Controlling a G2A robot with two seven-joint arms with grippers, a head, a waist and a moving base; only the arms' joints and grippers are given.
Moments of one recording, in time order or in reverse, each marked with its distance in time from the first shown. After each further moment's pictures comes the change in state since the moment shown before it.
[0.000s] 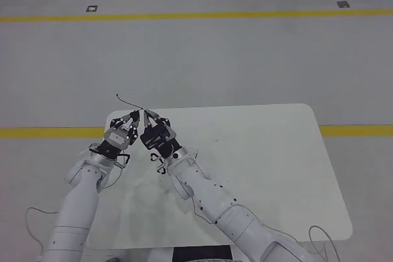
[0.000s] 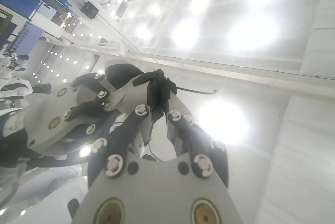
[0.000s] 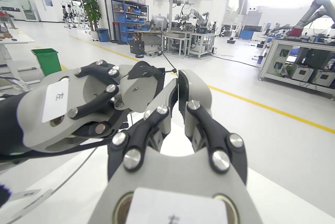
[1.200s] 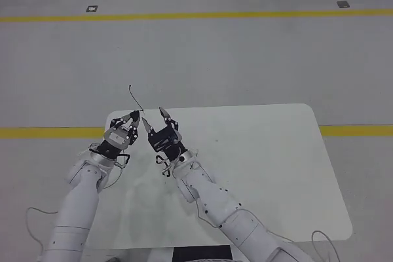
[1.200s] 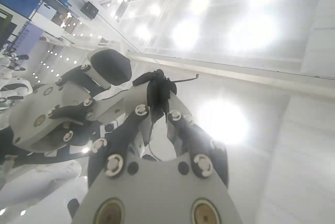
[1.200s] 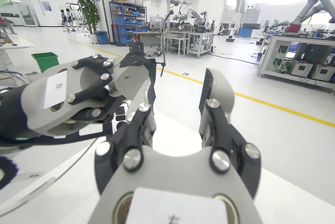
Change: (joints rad) left arm 0.000 0.000 0.000 0.000 0.000 0.000 0.000; right arm -0.057 0.028 0.035 -0.059 0.000 -0.027 -0.013
